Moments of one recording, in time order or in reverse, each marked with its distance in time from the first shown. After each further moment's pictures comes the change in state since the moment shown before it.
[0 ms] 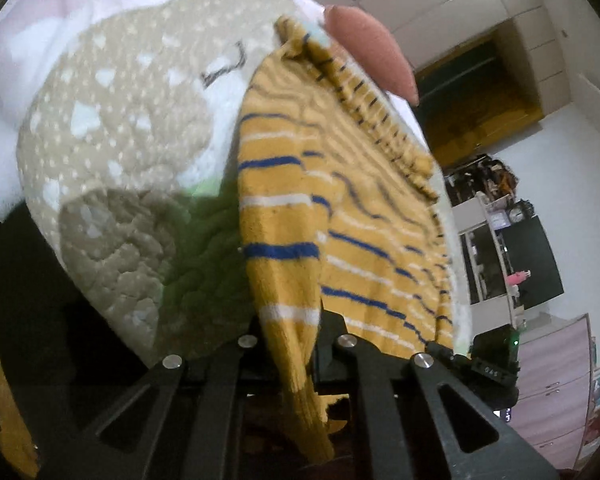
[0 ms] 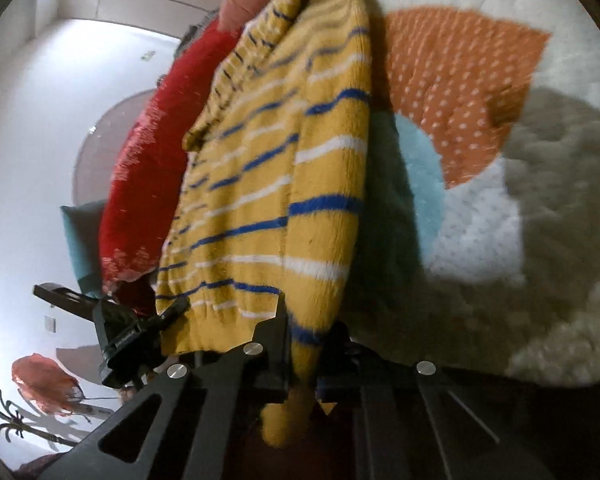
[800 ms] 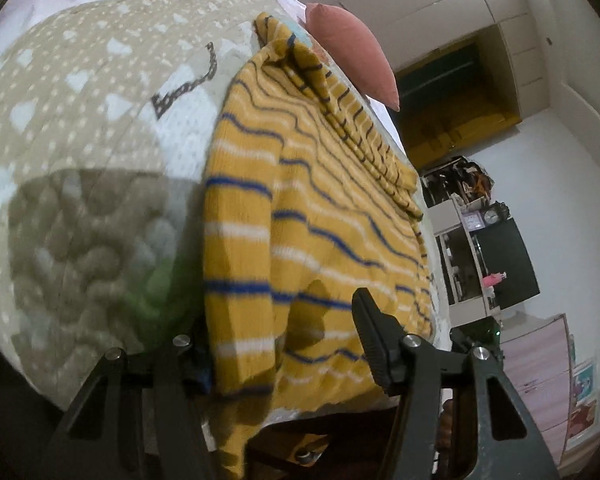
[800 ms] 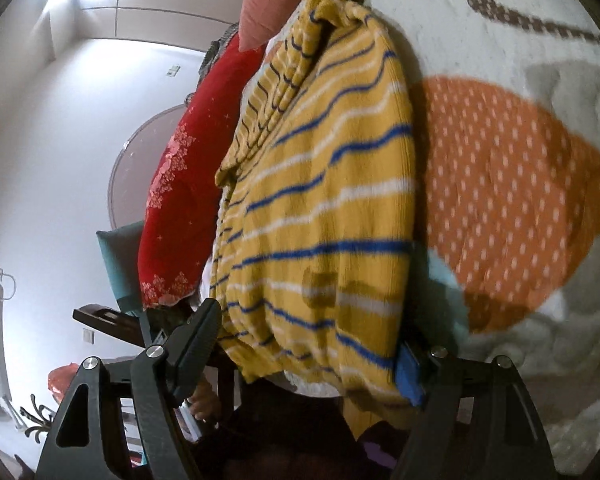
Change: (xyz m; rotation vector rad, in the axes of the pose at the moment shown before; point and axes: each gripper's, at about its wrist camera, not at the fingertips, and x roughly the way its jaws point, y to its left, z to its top) left arm 0.038 0.012 0.038 0.006 0.014 -0.105; right arm 0.011 -0.009 0.055 0.030 -0.004 0.152
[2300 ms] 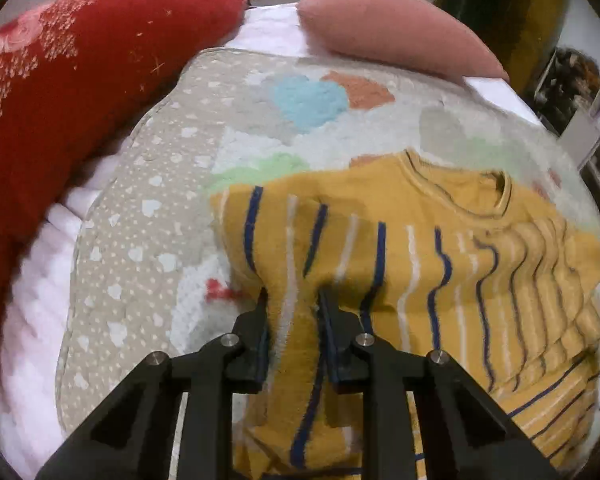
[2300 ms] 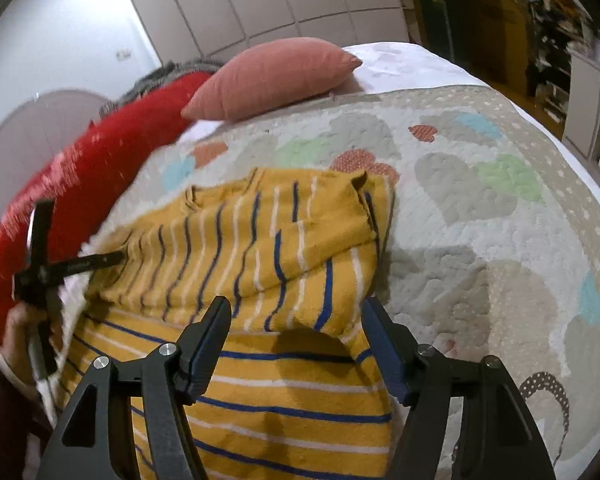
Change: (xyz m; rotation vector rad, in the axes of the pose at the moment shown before) left arm 0.166 -0.073 0.269 0.413 0.029 0.615; right arm 0.036 0.107 0.168 -0.436 -0.276 -0.685
